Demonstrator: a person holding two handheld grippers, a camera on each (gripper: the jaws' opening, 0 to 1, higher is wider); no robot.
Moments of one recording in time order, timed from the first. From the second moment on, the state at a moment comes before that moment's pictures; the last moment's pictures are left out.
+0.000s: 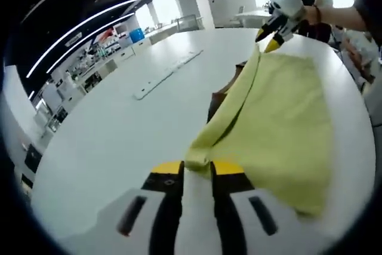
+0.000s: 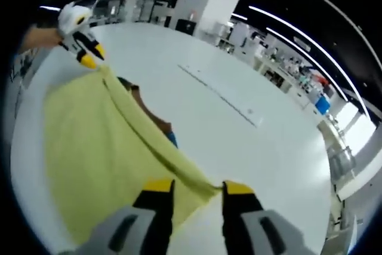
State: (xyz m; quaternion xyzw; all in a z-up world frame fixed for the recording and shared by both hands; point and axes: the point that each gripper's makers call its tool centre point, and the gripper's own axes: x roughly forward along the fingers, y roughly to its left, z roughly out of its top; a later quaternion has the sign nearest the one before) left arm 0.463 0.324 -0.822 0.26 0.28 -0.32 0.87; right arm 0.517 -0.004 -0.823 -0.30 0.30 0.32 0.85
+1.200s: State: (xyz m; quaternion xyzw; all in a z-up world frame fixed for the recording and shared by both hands) left arm 0.436 0.345 -0.802 -0.04 0.27 -0.22 0.94; right arm 0.488 0.004 -0.803 -0.06 0.33 0.27 0.90
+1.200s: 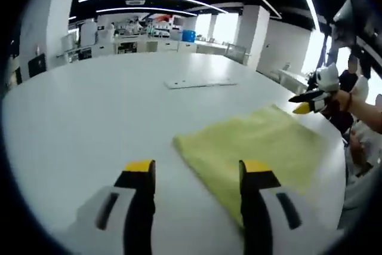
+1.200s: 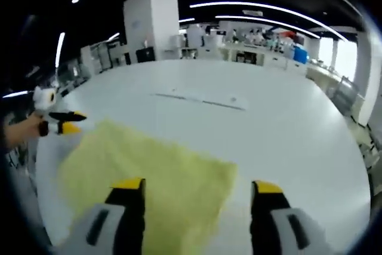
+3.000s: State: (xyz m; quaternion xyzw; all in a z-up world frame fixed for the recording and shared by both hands) left arm 0.311 0.308 -0.825 -0.08 0.31 -0.28 0.91; right arm 0.352 -0.033 -0.829 -0.01 0.36 0.32 0.87
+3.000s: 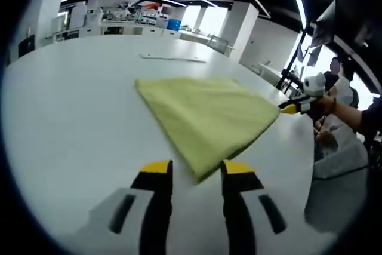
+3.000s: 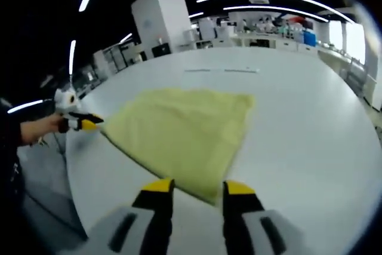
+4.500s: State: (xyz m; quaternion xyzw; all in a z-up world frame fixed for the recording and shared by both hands) left arm 0.295 0.311 -0.830 -0.07 0.33 -0.28 0.90; right arm 0.332 -0.045 -0.839 -0.03 0.37 0.32 0.87
